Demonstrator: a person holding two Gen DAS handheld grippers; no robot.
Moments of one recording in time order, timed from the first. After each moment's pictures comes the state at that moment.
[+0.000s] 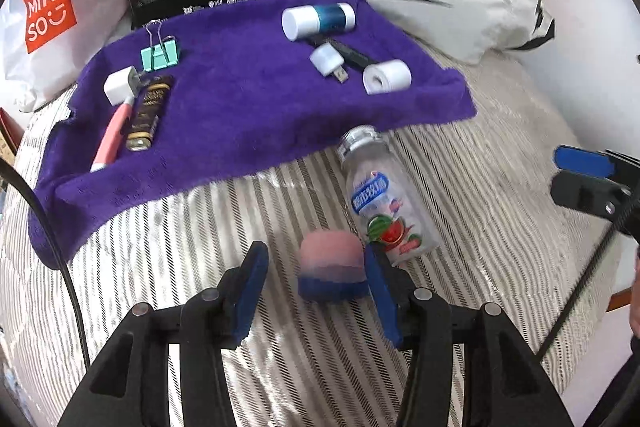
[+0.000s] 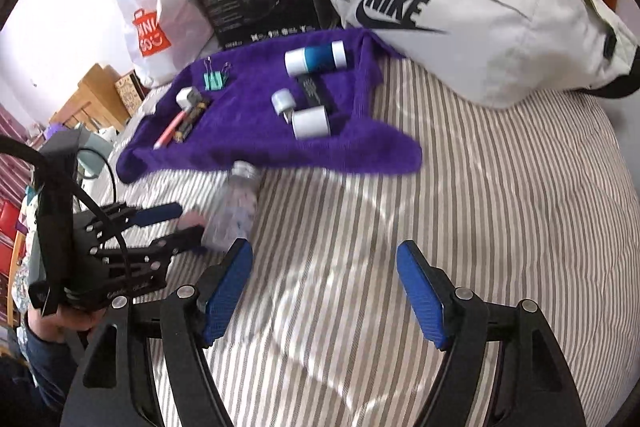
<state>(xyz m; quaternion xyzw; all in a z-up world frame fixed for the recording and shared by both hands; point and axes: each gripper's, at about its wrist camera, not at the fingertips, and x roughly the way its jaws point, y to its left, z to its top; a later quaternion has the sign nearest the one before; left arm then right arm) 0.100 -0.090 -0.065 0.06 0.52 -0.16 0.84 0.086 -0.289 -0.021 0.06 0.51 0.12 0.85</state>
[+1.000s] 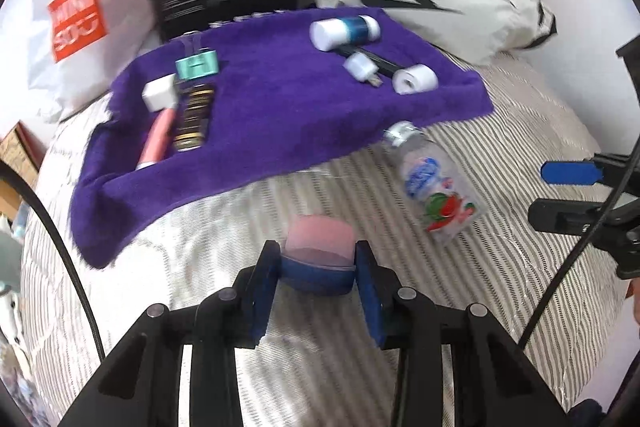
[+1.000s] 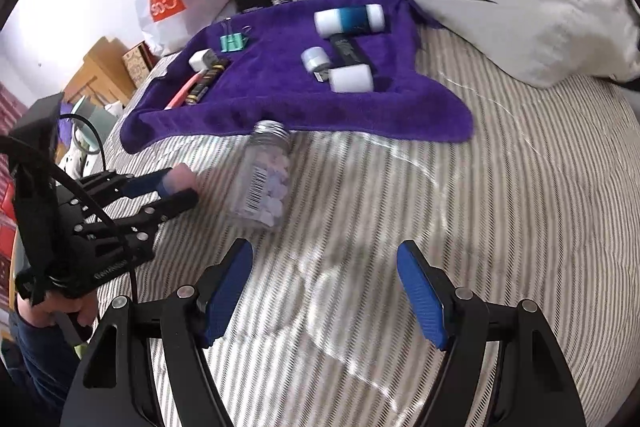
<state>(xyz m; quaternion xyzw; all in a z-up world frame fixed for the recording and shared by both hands) 0.090 -0.048 -0.054 0.08 0.49 -0.14 0.86 0.086 -0.251 -0.043 0.05 0.54 0.15 0.83</state>
